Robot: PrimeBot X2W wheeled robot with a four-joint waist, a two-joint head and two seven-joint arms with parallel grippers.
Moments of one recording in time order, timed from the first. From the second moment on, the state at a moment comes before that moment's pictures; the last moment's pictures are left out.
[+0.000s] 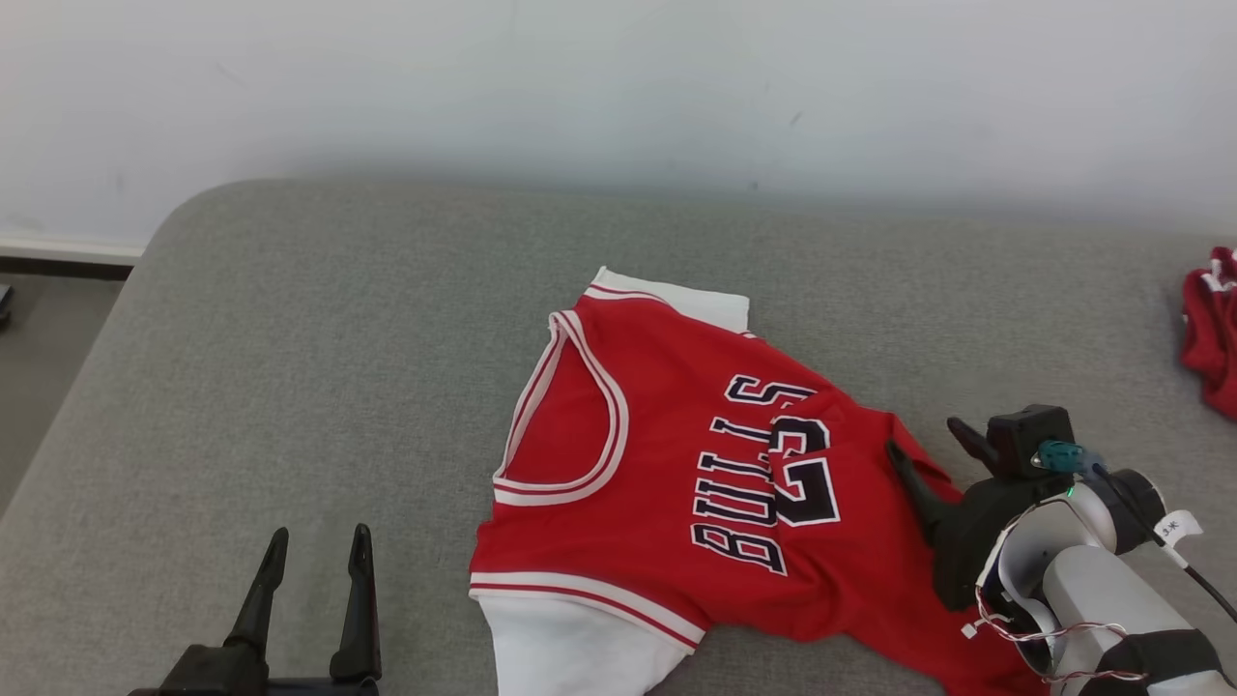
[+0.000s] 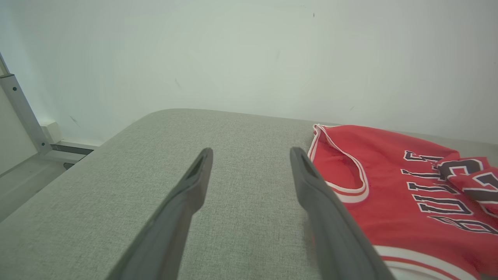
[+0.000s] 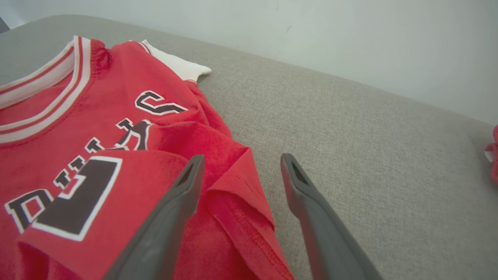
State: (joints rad) left arm -0.02 0.06 0.01 0.16 -0.17 -0.13 -0.26; right arm -0.51 -0.34 0.43 0.70 0.39 0.13 0.00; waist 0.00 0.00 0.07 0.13
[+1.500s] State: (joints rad) left arm 0.01 0.05 0.02 0.17 -0.18 -0.13 -0.26; right arm -0.71 -0.50 0.47 0.81 0.65 0.13 -0.10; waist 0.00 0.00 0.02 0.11
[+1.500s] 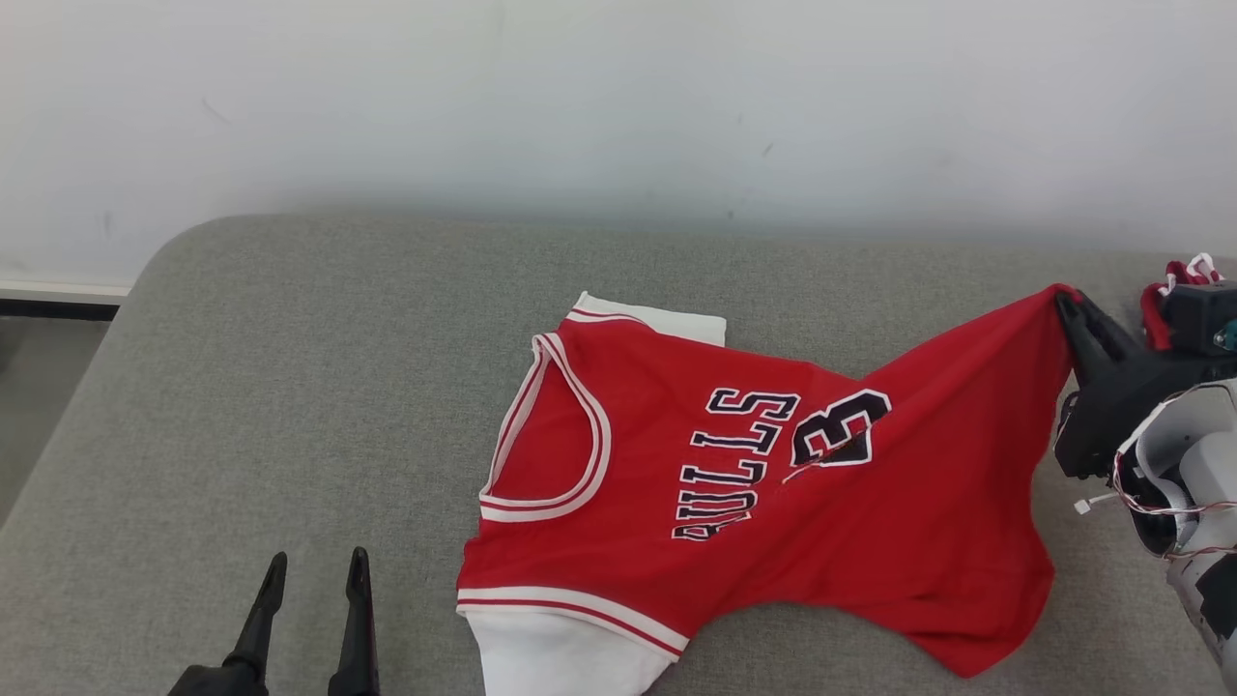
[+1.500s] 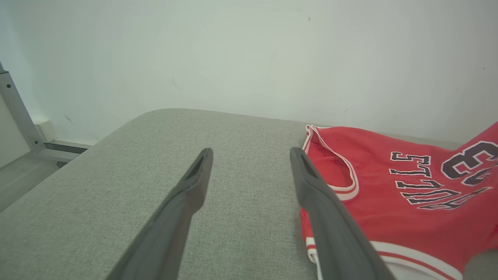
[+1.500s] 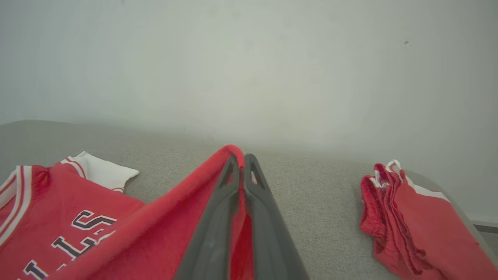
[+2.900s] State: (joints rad) left arm 0.06 0.06 0.10 0.10 -0.13 -0.13 -0.26; right arm -0.03 -0.28 0.04 0.15 0.34 0.13 -0.19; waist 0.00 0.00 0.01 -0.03
